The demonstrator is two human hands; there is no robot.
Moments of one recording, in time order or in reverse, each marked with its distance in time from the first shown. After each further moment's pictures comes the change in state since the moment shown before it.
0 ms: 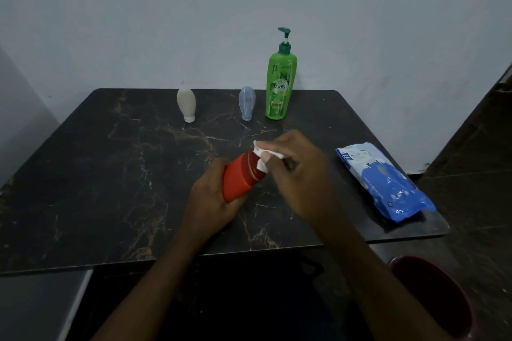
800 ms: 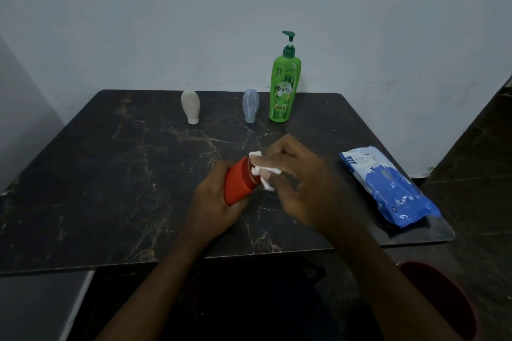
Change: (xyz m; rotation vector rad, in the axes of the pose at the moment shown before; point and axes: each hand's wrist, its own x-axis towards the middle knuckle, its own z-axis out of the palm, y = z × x) left_hand 0.000 -0.004 -0.001 -0.091 -0.019 0.011; right_hand 0.001 0.013 -0.009 -0.084 -0.213 -0.355
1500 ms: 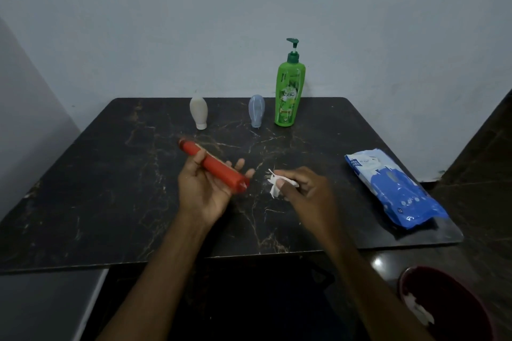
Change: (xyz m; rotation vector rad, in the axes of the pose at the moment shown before) left_hand 0.035 0.027 -0.024 -1.597 0.283 -0.869; right_hand -0.033 0.034 0.042 0.336 0.221 0.544
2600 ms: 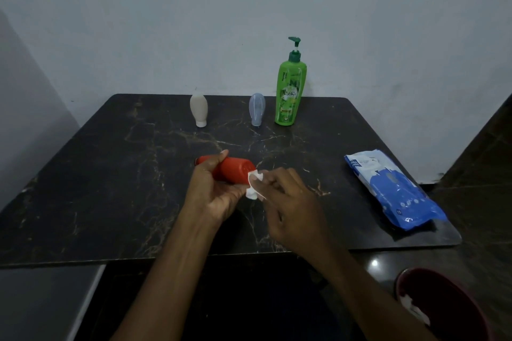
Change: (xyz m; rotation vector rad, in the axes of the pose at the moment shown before) left_hand -0.019 -0.005 0.035 -0.020 0.183 -0.178; right_hand -0.019 -0.027 0.008 -0.512 -0.124 -0.599
